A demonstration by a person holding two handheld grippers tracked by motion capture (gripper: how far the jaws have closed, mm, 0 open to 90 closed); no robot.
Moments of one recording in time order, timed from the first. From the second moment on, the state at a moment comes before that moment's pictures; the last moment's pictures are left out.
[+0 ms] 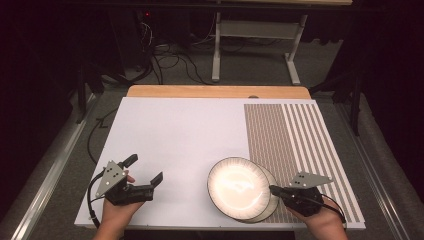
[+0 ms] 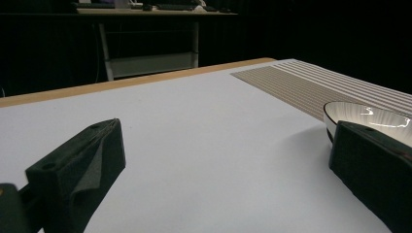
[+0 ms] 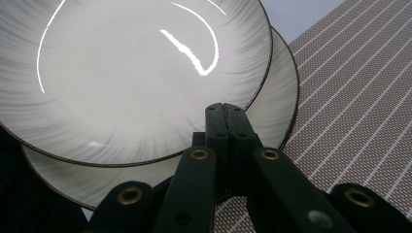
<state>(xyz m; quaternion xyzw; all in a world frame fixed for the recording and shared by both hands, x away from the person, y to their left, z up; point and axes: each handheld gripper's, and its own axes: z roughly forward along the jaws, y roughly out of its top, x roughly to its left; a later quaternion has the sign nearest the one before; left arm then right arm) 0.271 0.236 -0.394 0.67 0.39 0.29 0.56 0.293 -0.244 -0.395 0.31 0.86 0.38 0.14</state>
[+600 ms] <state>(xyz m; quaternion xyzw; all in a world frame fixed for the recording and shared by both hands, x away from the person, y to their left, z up) 0.272 0.235 -0.394 0.67 0.39 0.29 0.56 0.294 -0.244 -0.395 0.31 0.86 0.38 0.14</state>
